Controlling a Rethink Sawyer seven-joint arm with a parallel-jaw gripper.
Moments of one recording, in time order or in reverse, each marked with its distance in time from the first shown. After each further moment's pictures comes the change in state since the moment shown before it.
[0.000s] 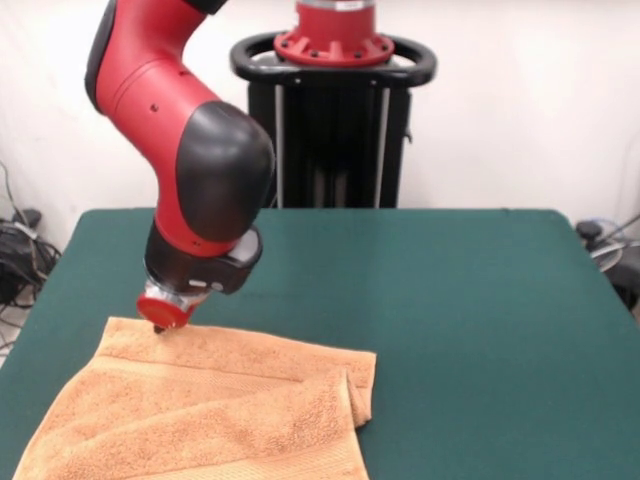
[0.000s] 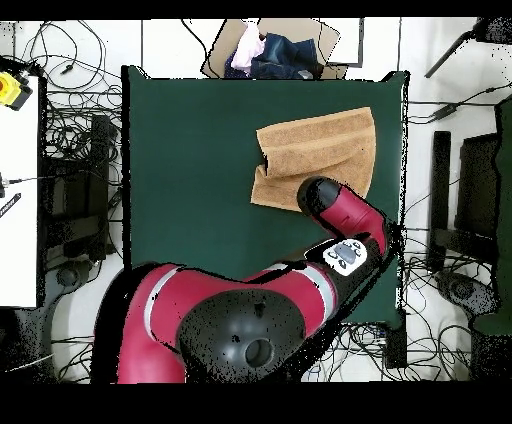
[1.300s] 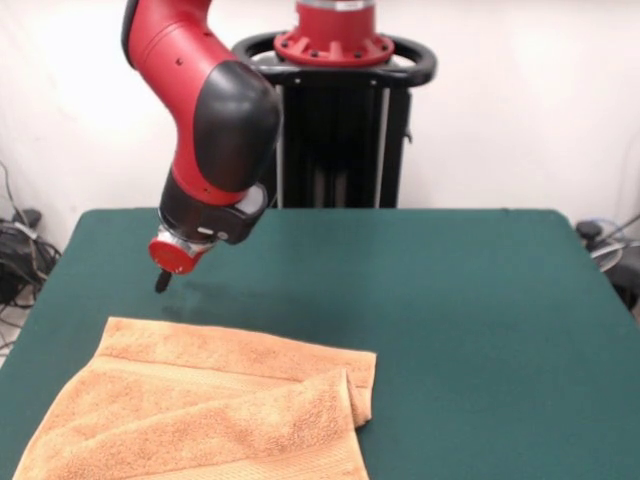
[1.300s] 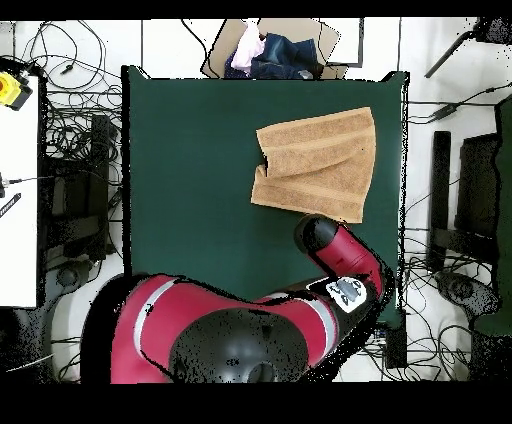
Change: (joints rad) arm 0.007 -0.088 0.039 0.256 -0.001 -0.190 0.000
